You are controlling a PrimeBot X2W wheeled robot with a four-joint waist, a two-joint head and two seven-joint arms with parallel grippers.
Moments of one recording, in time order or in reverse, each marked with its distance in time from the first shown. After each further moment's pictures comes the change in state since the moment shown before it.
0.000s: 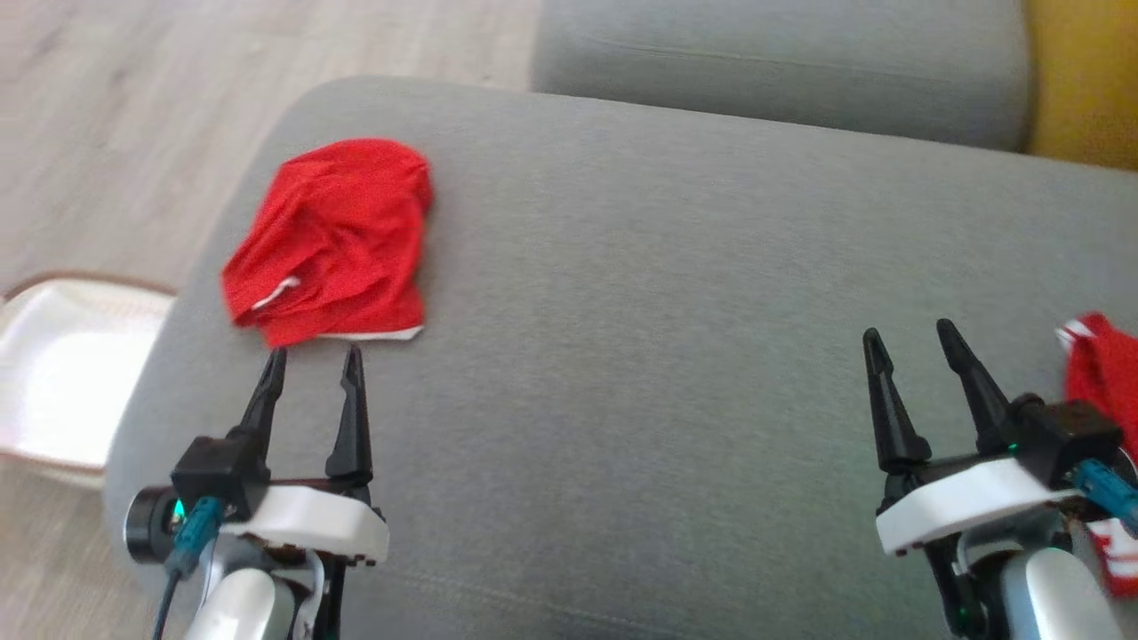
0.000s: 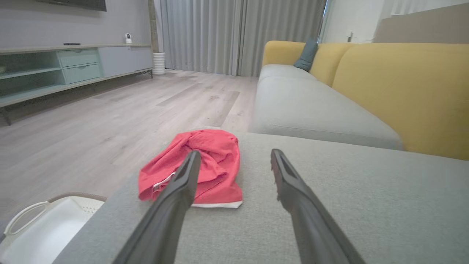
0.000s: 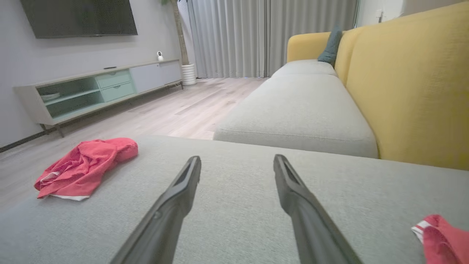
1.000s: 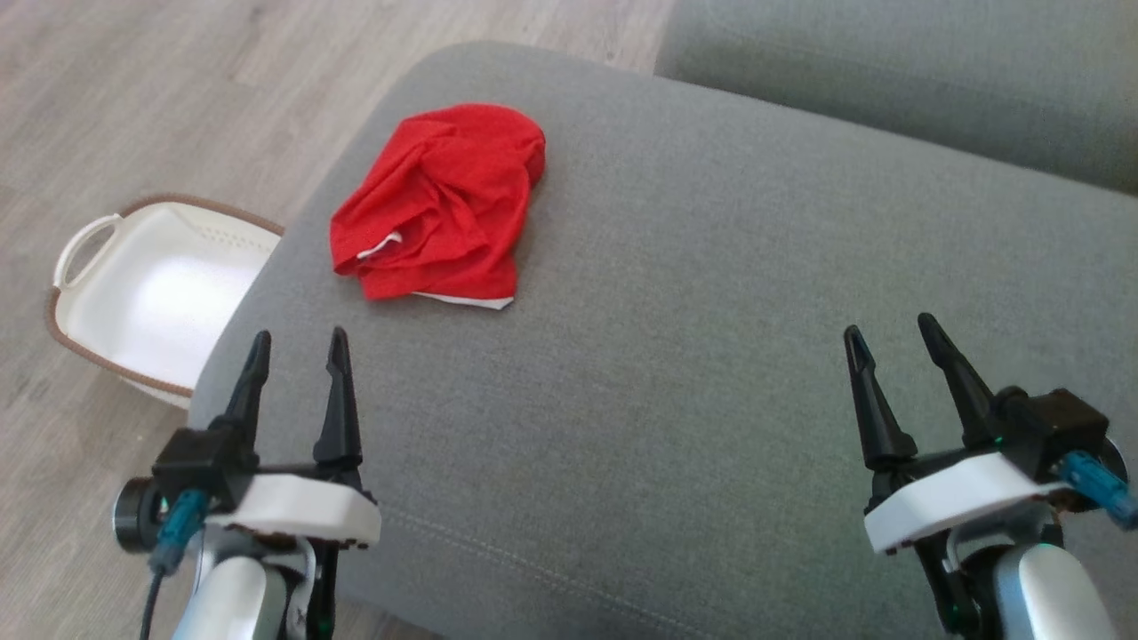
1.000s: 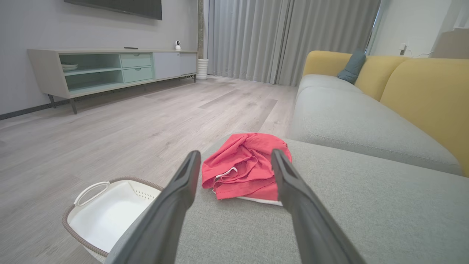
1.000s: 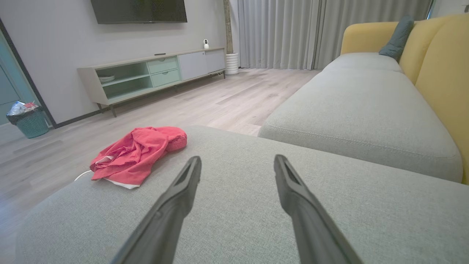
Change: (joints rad) left arm -0.006 -0.050 0.079 0.001 0.046 -0.053 -0.003; right arm -0.001 0.000 0.031 -0.036 -0.007 0.000 0.038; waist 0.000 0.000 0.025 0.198
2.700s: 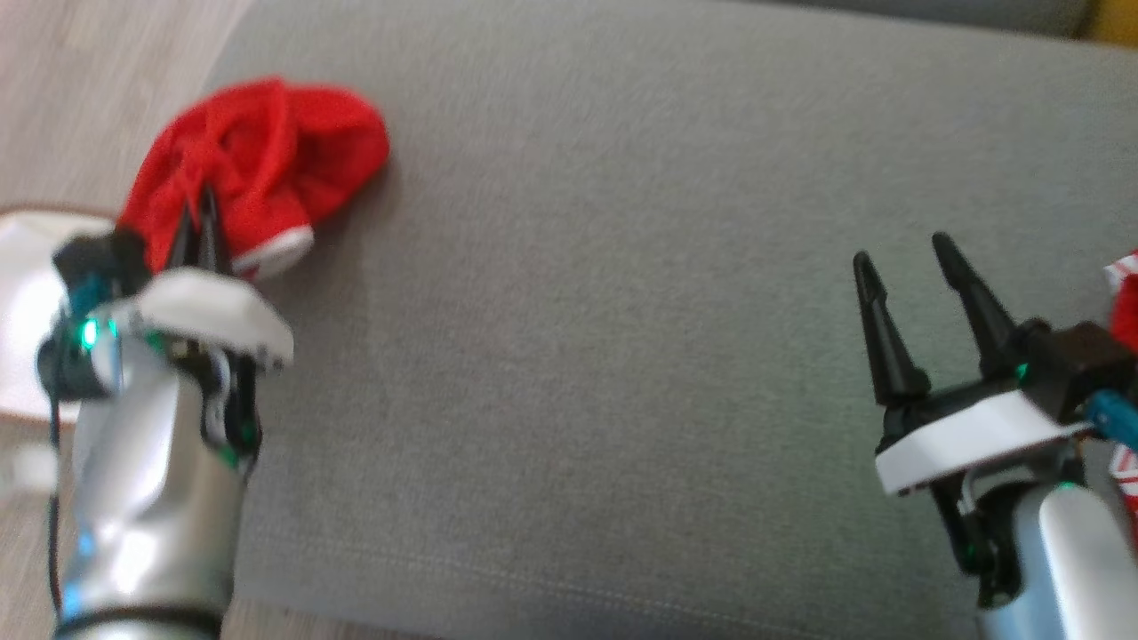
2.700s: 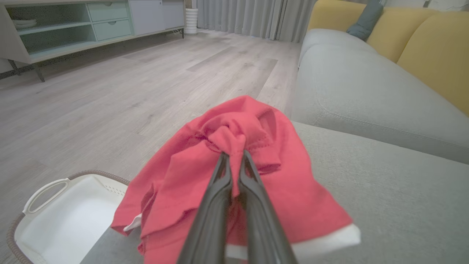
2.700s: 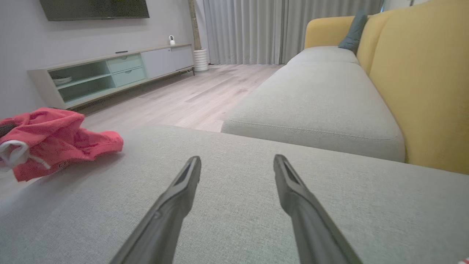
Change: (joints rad) left arm -0.560 -0.005 0.135 0.686 -0.073 -0.128 0.003; right arm -0.116 -0.059 0.023 -0.049 0.011 0.000 0.036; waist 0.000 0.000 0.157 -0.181
